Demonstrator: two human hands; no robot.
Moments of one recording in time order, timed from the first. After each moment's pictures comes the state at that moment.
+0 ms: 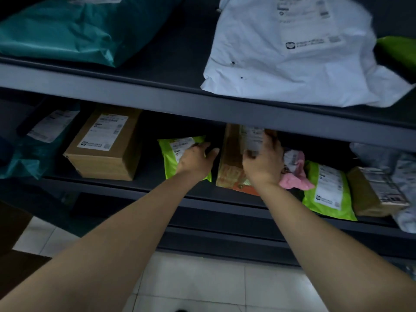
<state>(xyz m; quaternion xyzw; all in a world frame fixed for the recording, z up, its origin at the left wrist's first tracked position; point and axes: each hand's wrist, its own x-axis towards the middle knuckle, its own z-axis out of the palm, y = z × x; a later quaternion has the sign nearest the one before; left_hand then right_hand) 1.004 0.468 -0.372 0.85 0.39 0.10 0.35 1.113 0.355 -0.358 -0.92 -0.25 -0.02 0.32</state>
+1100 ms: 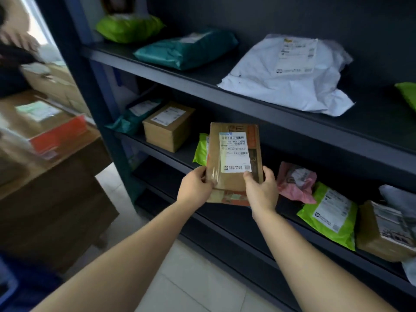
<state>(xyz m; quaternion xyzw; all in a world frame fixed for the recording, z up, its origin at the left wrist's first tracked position) 0.914 0.285 -0.334 0.66 0.56 0.27 0.42 1.062 0.236 -0.341 -0.78 -0.28 0.23 0.52</state>
